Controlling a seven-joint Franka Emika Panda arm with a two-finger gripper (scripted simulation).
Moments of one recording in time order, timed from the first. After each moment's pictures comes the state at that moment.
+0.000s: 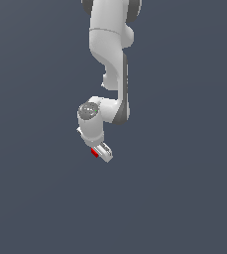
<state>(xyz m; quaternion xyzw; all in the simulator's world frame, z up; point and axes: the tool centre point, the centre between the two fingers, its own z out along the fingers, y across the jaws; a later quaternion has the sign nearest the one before) -0.009 -0.082 0.020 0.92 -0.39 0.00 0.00</state>
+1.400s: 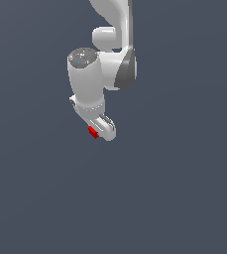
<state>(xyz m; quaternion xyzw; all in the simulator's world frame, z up) -0.011 -0.070 0.189 0.92 -0.39 0.00 0.00</state>
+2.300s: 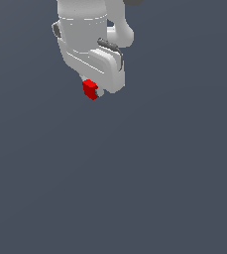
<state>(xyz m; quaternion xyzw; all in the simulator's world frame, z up) -0.010 -0.056 0.389 0.92 -0.39 0.00 0.00</state>
